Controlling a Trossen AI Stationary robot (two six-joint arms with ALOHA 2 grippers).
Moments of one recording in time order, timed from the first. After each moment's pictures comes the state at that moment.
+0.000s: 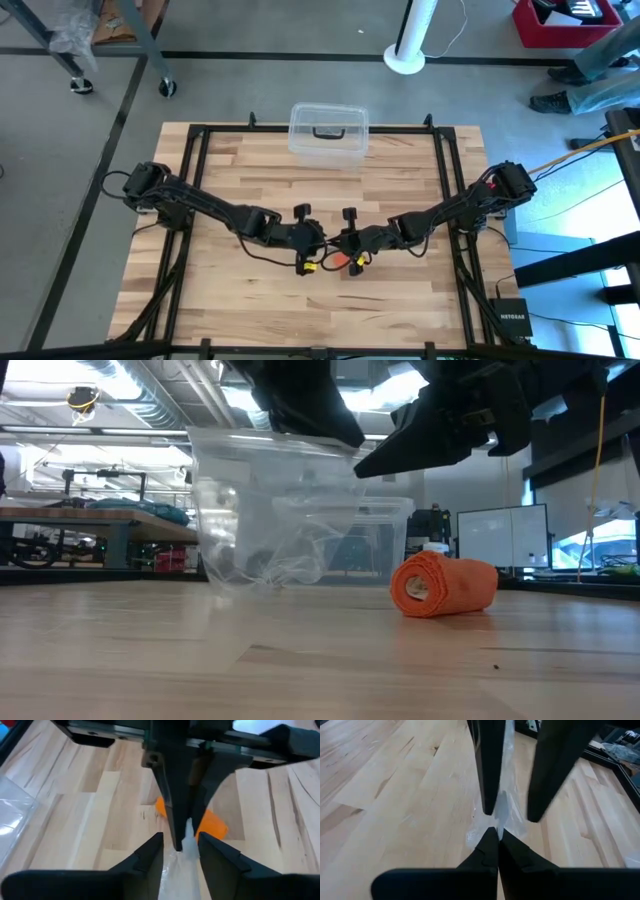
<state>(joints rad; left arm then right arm) -0.29 1.69 1.22 -0.25 -0.37 -0.17 0.33 1.61 0.81 0.27 0.32 -0.16</state>
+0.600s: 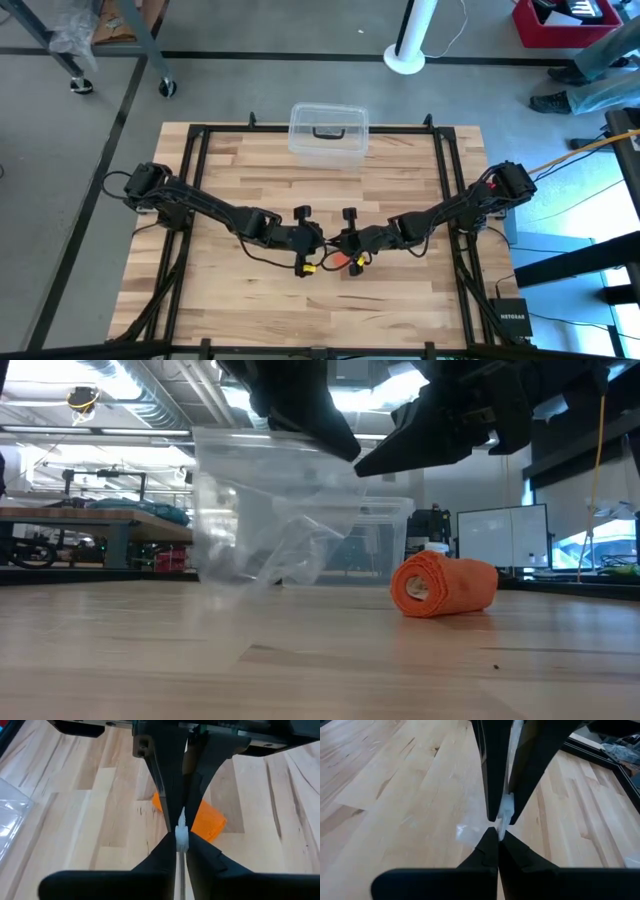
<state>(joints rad) -0.29 1.70 1.21 -0.24 -0.37 -0.15 0.33 1.61 0.81 0.27 0.32 -0.16</state>
